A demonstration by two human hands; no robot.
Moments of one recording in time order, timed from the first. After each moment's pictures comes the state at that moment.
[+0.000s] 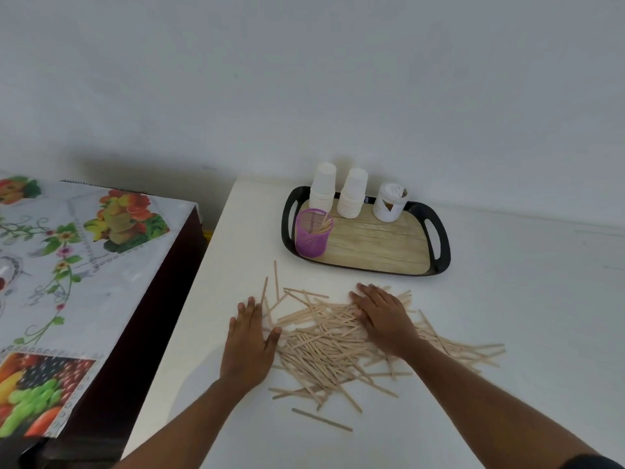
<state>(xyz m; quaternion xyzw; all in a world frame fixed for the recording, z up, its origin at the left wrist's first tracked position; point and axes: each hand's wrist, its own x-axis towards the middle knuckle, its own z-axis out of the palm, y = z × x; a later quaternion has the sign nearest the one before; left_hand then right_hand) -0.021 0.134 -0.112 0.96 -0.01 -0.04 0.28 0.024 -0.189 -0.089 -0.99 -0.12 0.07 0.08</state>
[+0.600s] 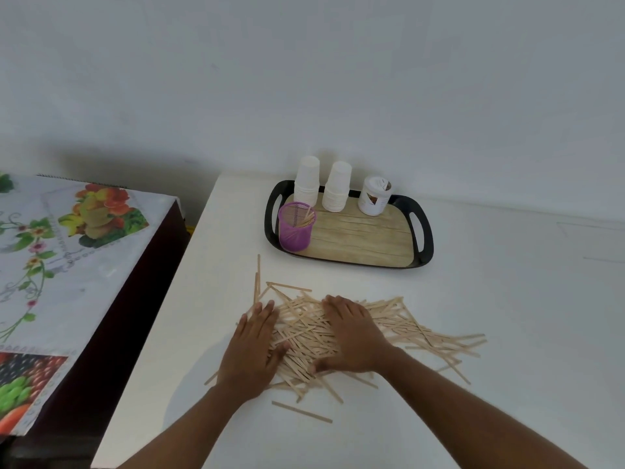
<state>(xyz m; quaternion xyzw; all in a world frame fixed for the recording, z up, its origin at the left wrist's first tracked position) -0.040 0.105 -0.123 0.96 -0.17 0.00 0.22 -0.017 -0.152 -0.062 -0.97 -0.19 0.16 0.05</state>
